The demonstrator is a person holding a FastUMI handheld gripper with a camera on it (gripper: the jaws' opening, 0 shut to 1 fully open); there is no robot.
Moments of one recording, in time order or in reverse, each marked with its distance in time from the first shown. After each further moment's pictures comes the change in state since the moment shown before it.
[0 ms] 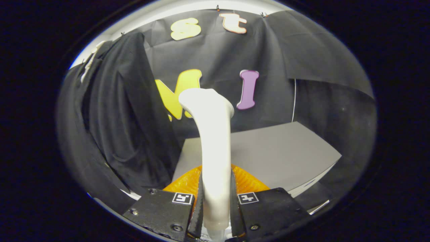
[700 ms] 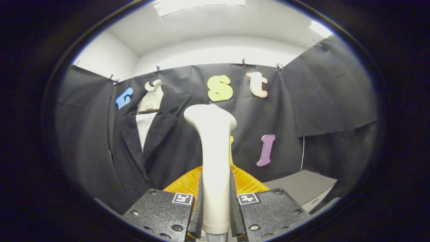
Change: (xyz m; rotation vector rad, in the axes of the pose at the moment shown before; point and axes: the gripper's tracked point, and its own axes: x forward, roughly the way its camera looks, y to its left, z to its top) arm -0.107 0.153 0.095 -0.080 -0.518 0.101
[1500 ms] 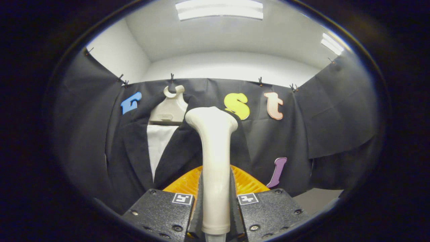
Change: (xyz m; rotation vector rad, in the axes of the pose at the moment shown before) arm 0.058 0.080 -0.005 -0.100 -0.108 0.023
